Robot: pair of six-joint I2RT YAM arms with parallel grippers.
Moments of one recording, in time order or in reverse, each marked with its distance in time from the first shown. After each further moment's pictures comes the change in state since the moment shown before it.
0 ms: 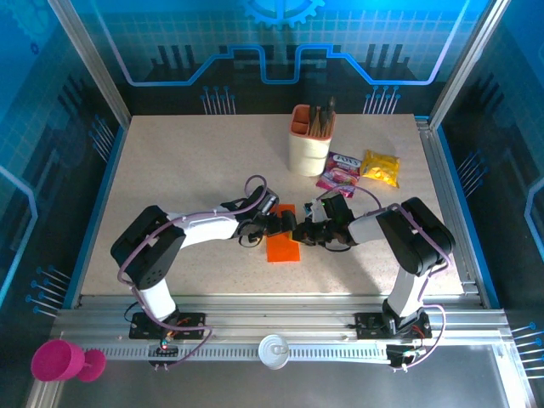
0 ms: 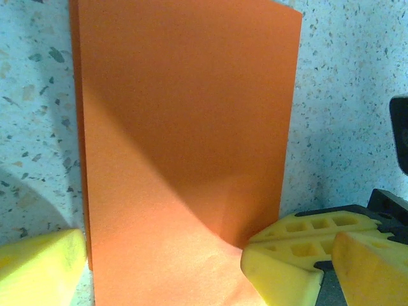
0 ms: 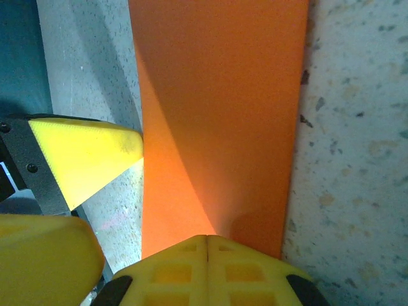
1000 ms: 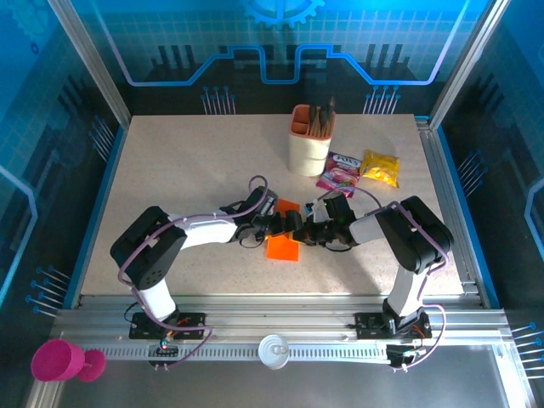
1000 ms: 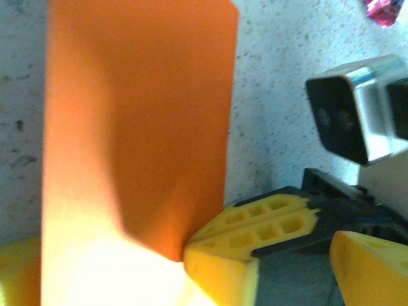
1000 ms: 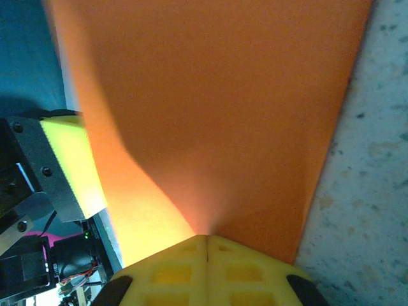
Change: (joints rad) left arm 0.005 -0.007 -0.066 0.187 0.110 0.024; right arm -0.020 0.020 -0.012 0.046 -0.051 0.008
